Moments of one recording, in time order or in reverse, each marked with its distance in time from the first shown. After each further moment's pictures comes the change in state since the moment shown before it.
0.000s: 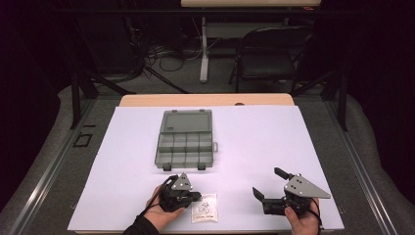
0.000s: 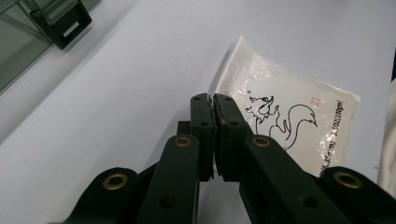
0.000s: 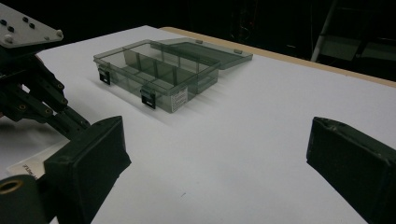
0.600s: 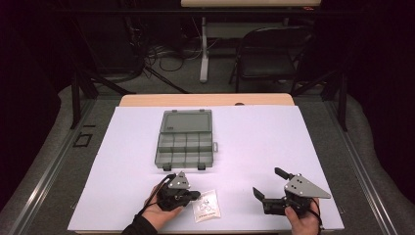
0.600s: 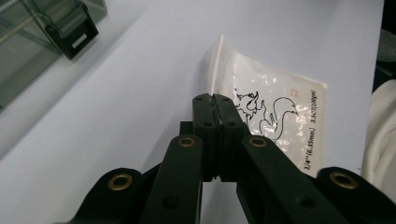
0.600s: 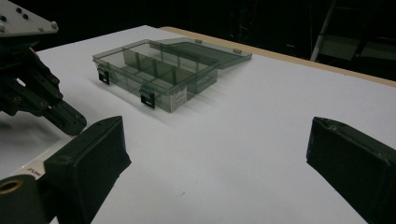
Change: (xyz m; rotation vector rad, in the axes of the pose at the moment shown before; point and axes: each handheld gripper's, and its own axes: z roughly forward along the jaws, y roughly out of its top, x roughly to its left) left arm 0.002 0.002 -0.012 -0.046 -0.017 -0.007; right arm -0.001 0.000 -0.001 0.003 0.000 0.001
